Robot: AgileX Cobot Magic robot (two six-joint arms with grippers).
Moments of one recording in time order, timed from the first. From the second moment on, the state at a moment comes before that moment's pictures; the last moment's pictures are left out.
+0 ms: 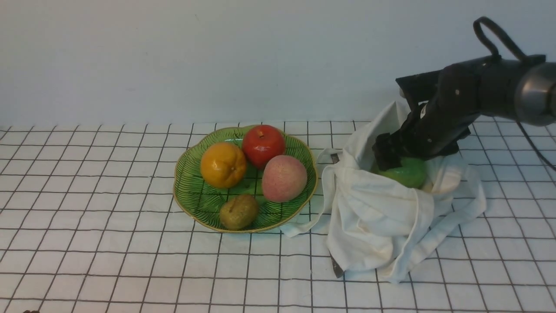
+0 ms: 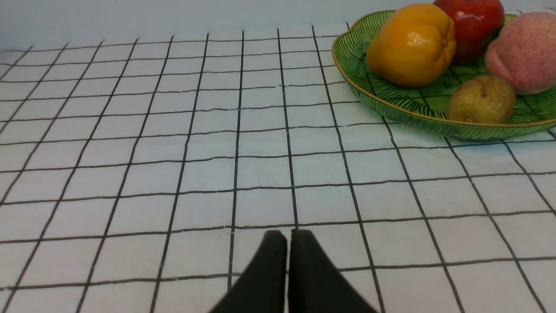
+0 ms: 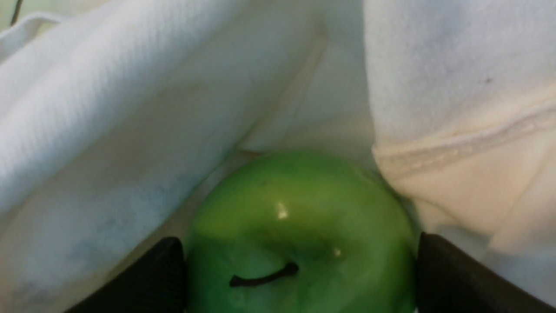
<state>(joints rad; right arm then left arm) 0.25 2.03 -1.50 -0.02 0.77 0.00 -0.11 -0.01 0.03 0.08 0.38 -0.07</state>
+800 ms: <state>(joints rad) 0.37 1.71 -1.49 0.41 0.71 -0.23 -0.11 -0.01 0.03 0.08 0.38 -0.07</state>
